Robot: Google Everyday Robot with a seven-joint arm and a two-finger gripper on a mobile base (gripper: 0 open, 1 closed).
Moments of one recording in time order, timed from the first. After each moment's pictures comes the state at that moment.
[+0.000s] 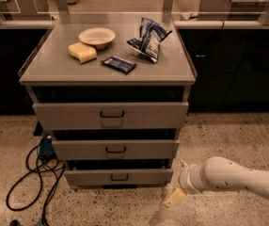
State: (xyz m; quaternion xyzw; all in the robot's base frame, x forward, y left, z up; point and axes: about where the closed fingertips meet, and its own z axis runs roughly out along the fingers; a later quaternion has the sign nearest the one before) arm 0.495 -0.157 0.467 -0.51 0.81 0.11 0.27
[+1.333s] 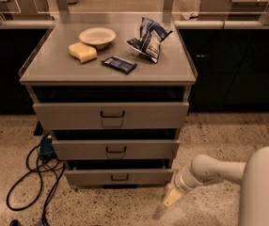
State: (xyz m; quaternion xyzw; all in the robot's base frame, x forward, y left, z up) arm 0.537 -0.180 0.314 -0.50 0.83 0.16 0.18
